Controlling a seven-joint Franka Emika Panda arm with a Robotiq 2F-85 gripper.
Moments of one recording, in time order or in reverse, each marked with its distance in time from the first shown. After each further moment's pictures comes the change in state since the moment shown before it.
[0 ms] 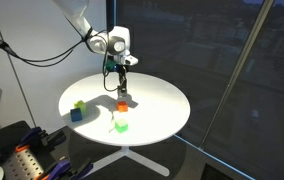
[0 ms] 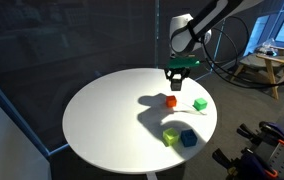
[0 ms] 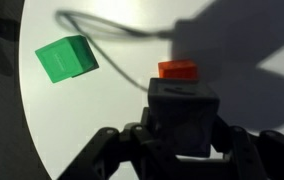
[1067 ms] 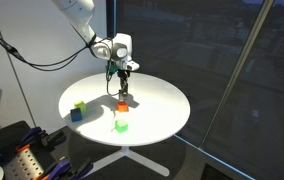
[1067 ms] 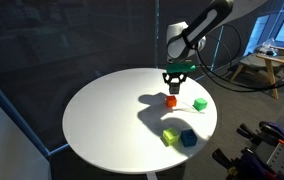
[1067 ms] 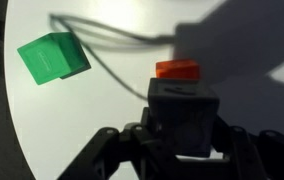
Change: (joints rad) arm -0.003 0.098 0.000 0.078 0.011 -0.004 -0.003
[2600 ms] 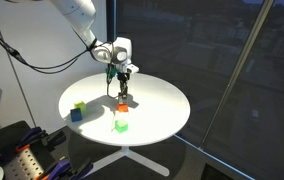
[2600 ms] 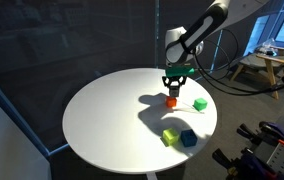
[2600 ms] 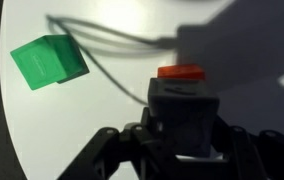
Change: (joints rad) arm 0.011 0.043 -0.008 0.021 0.000 0.002 0.000
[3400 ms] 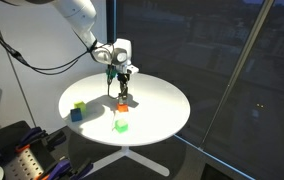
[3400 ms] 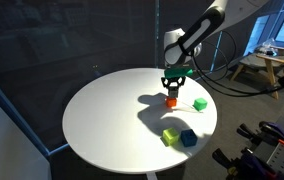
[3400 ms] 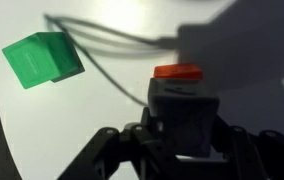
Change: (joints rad) arm 0.011 0.027 -0.007 0.025 0.000 0.000 0.000
